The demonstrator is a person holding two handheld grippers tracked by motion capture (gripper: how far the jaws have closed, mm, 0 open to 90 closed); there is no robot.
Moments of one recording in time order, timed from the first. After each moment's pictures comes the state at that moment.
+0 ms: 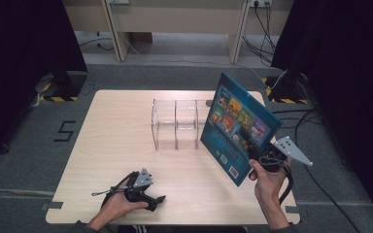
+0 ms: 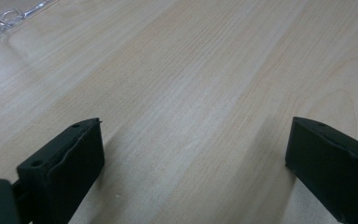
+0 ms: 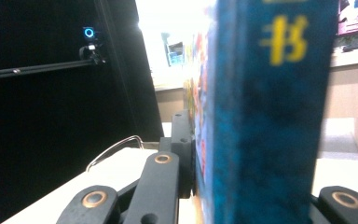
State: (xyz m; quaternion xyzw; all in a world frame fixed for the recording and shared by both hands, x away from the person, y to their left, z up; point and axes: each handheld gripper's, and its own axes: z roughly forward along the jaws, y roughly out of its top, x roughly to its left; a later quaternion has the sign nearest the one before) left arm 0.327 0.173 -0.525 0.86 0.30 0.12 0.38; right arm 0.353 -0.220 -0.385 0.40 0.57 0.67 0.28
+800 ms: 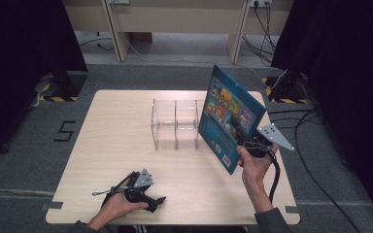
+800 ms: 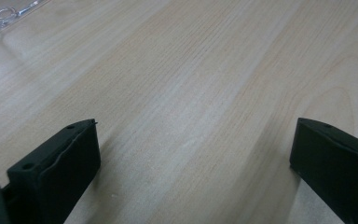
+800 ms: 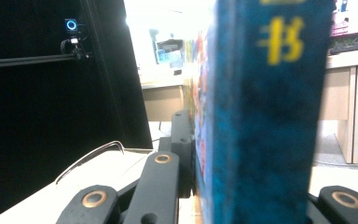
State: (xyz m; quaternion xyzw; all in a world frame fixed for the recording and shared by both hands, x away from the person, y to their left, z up) left arm 0.327 0.171 -0.525 0.87 0.30 0.12 0.38; right arm 0.392 -0.194 -0.387 0.41 0.57 0.65 0.30
